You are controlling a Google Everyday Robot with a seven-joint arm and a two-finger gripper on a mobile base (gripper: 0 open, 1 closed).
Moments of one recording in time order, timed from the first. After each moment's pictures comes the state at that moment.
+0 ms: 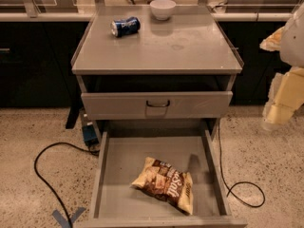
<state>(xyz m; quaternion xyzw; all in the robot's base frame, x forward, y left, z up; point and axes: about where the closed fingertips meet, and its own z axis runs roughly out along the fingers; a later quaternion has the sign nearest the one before) 0.438 -0.217 0.976 -0.60 0.78 -0.03 0.16</state>
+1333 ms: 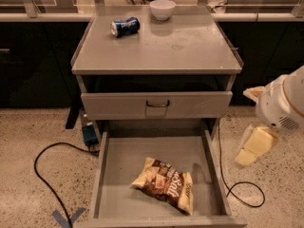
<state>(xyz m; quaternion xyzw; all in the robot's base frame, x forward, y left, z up) 0.431 -0.205 0.864 -0.56 0.80 0.03 0.21</state>
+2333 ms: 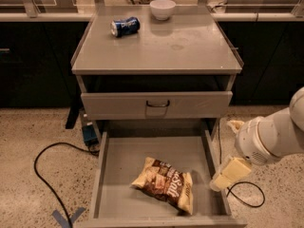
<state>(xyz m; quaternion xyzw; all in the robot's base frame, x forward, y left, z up) 0.424 -0.186 0.762 -0.52 0.81 0.09 0.24</state>
